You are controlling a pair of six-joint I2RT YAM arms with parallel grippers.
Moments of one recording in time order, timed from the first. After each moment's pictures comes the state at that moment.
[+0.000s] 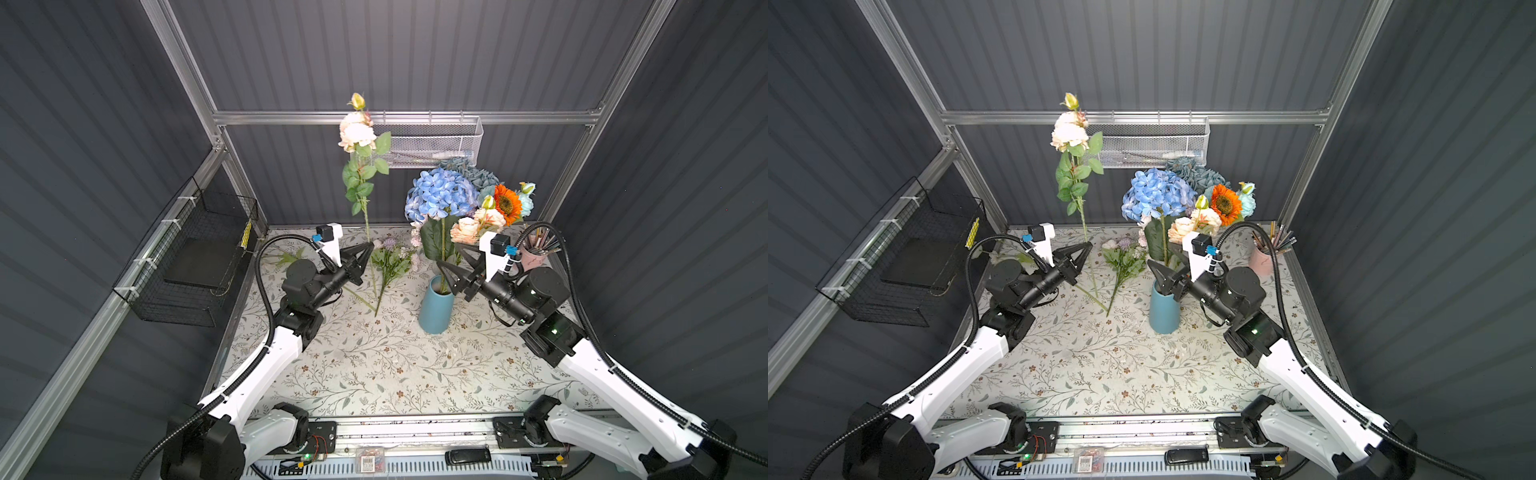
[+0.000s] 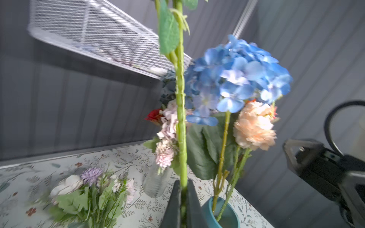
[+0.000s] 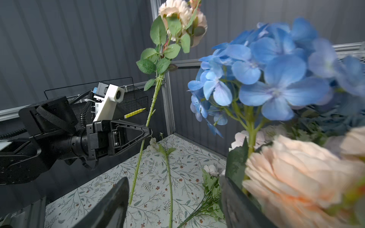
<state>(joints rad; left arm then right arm) -0.45 1.12 0.81 0.46 0.42 -0.44 0.62 1.00 0.91 0.23 -0.26 0.12</state>
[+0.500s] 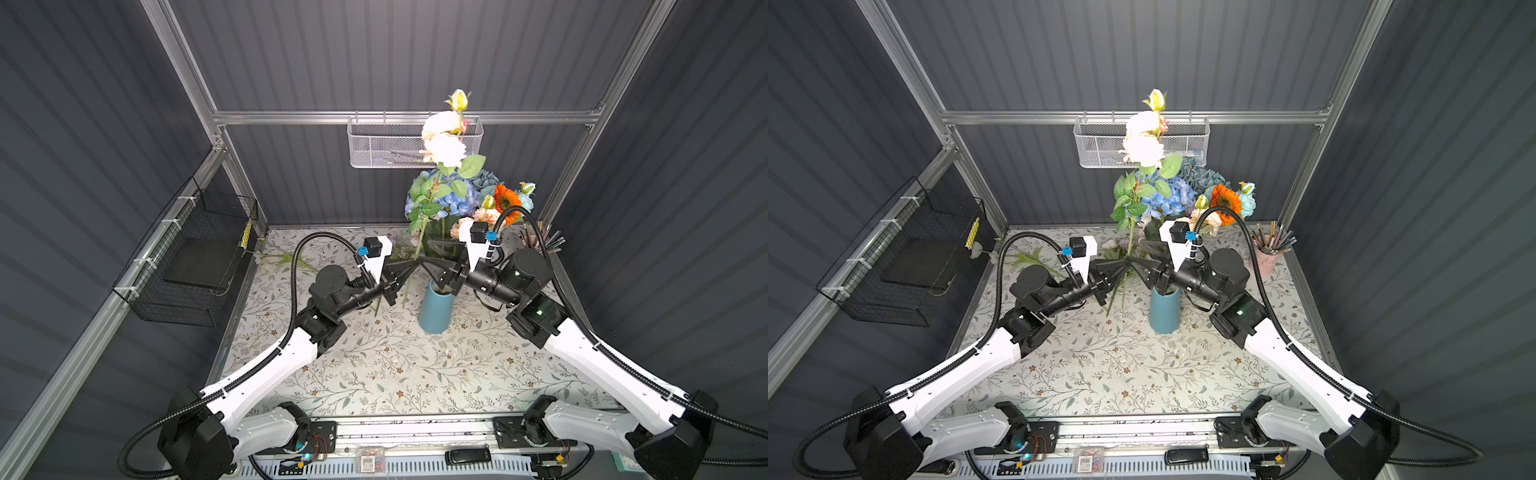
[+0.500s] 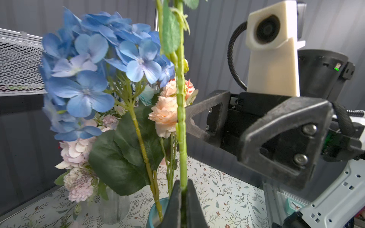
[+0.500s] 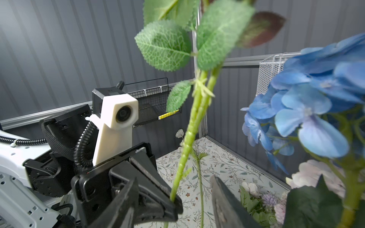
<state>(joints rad) -0.71 1.18 0.89 0.46 0.45 -0.20 0.66 1.13 1.03 0.25 -0.44 0.17</state>
